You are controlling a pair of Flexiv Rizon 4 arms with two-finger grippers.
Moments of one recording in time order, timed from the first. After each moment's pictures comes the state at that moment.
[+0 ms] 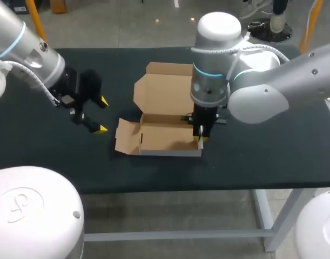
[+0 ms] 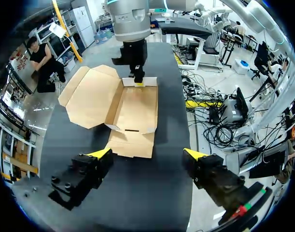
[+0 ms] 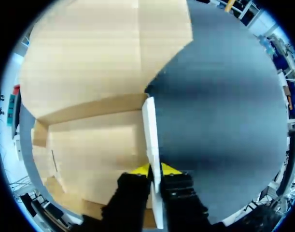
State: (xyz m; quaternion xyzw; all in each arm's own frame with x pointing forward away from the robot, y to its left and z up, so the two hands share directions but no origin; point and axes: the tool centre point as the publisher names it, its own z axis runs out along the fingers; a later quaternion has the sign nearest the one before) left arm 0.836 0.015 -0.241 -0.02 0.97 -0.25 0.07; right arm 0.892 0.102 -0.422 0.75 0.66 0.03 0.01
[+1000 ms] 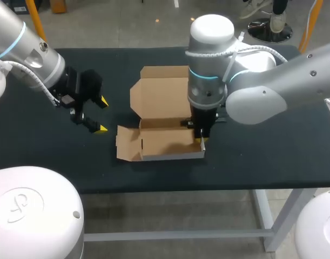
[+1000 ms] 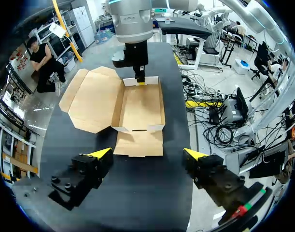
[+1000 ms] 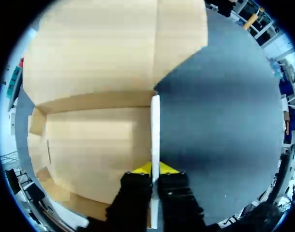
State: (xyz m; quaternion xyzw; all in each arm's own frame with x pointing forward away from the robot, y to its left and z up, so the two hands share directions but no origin) left arm 0.836 0.015 -0.241 -0.02 0.97 -0.25 0.07; right arm 0.886 0.095 -0.422 0.69 0.72 0.00 0.03
